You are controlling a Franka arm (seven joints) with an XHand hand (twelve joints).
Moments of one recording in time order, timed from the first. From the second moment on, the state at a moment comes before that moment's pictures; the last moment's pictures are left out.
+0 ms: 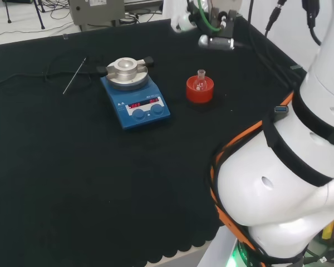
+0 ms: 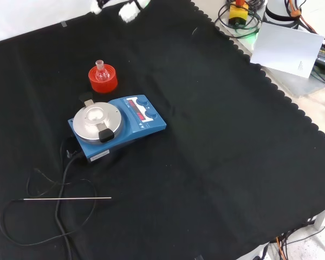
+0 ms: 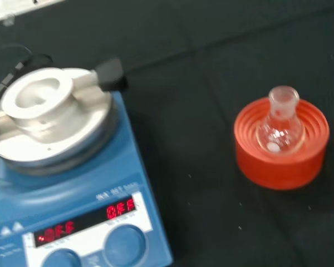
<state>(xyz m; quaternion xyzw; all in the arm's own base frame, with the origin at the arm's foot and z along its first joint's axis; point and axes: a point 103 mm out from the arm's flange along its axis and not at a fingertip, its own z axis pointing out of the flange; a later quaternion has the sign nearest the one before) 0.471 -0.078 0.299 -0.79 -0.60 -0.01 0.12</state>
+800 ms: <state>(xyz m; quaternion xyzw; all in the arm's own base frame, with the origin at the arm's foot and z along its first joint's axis) 0.519 -0.120 0.227 -0.81 -0.56 -0.07 0.14</state>
